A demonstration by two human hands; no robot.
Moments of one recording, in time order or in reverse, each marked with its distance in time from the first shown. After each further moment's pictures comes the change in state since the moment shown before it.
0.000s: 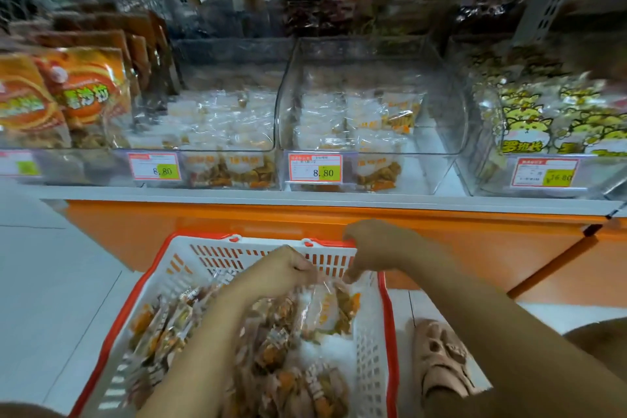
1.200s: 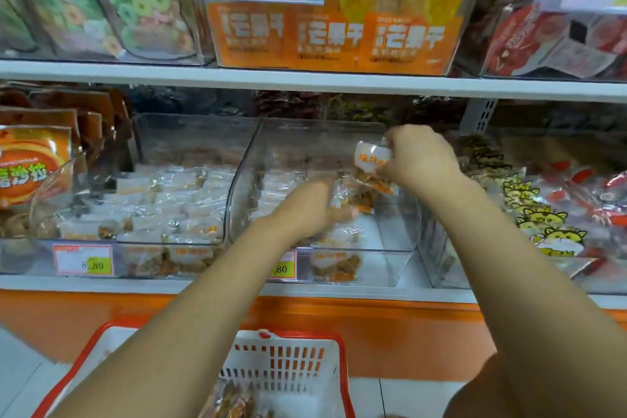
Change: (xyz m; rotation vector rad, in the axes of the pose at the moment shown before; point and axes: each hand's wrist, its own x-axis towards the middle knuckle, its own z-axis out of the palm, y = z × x) left_hand 0.108 0.186 -0.069 0.445 0.388 0.330; right_hand -0.013 0.064 -0.194 -0.075 0.906 0.250
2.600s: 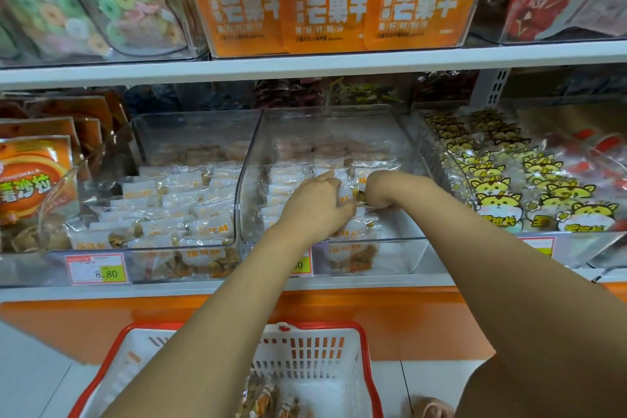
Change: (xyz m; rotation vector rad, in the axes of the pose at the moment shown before) left_hand 0.002 -0.016 0.016 0.186 0.034 -0.016; right_hand 0.019 -0.024 0.076 -0.212 -0.714 0.053
